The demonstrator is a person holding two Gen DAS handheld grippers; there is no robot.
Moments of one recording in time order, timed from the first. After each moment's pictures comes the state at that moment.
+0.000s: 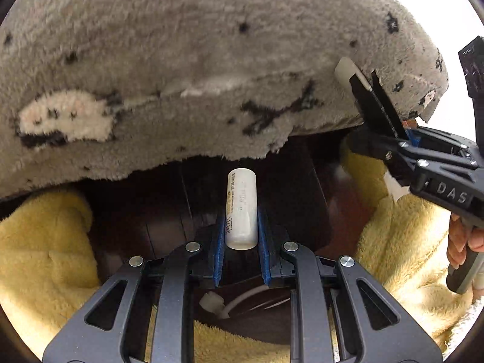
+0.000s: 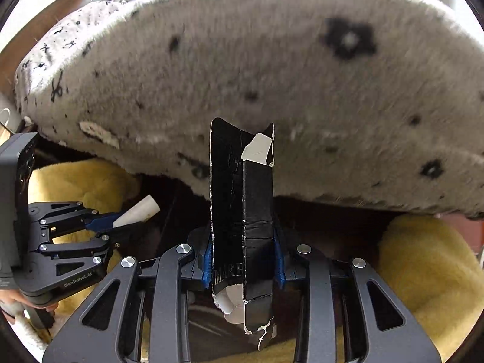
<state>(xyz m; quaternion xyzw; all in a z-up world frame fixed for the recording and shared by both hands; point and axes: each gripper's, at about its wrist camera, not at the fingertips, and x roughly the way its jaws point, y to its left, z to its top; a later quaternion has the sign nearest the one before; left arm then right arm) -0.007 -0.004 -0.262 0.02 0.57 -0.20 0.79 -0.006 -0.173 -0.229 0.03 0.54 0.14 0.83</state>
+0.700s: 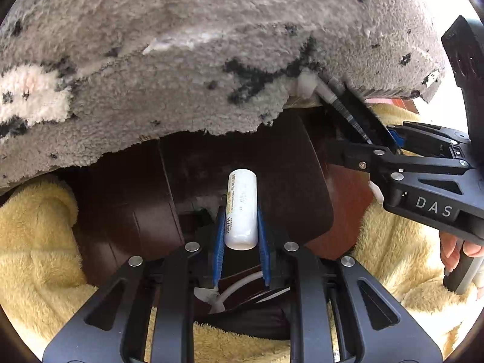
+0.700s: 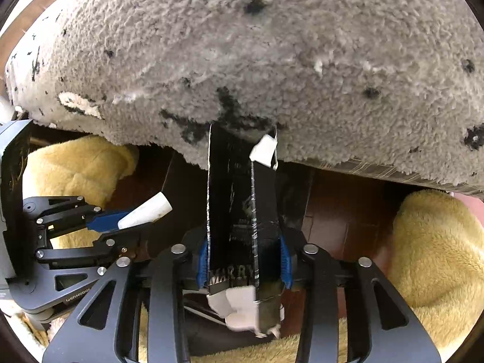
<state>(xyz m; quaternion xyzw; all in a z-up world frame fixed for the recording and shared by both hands) -0.006 -0.035 -0.306 0.03 0.61 -0.22 0.76 -0.002 -0.157 -0.272 0.03 0.60 0.14 0.79</state>
